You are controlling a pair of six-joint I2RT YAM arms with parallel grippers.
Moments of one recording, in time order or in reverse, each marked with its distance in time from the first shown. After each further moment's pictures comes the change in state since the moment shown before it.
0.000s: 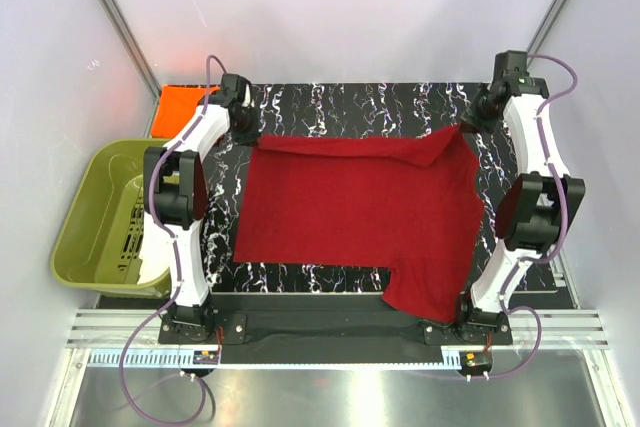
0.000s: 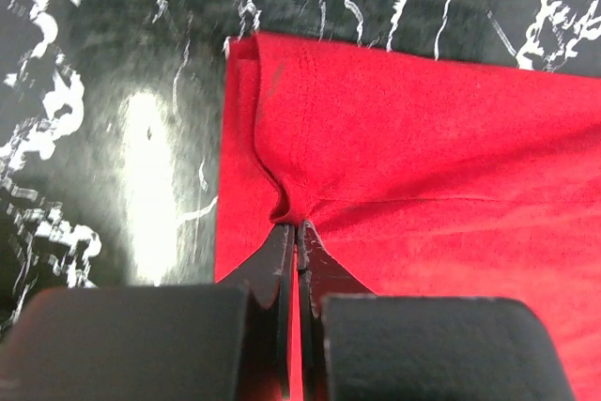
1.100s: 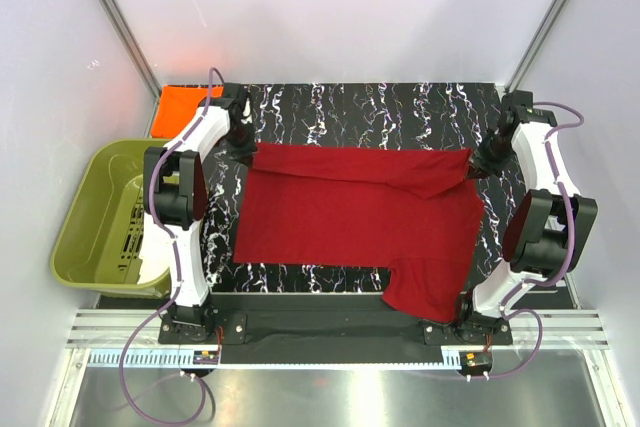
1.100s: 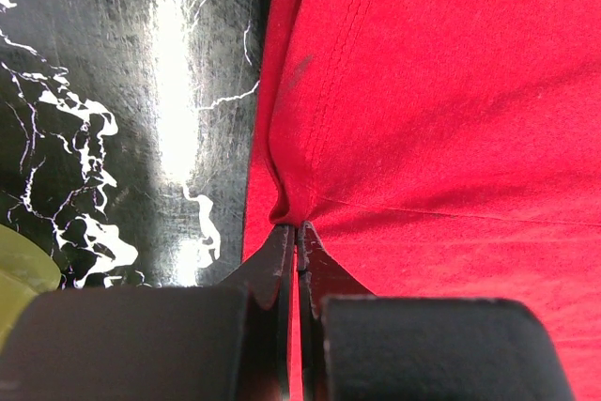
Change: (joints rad) left arm 0.000 -0.010 -0.022 -0.226 -0.043 -0.006; right arm -0.080 -0.188 -0.370 -0.106 0.015 -0.003
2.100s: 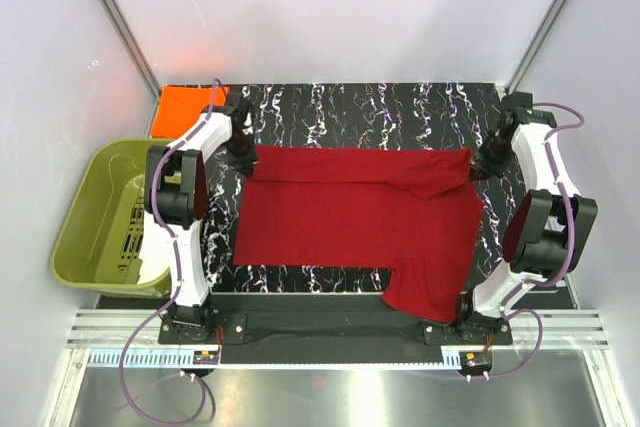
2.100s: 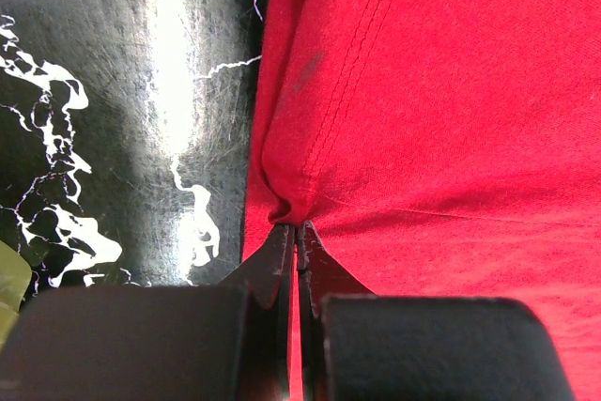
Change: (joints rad) left arm -0.002 0.008 -0.083 0.017 0.002 -0.012; right arm -0.002 -0.003 -0.011 0.004 0.033 -0.011
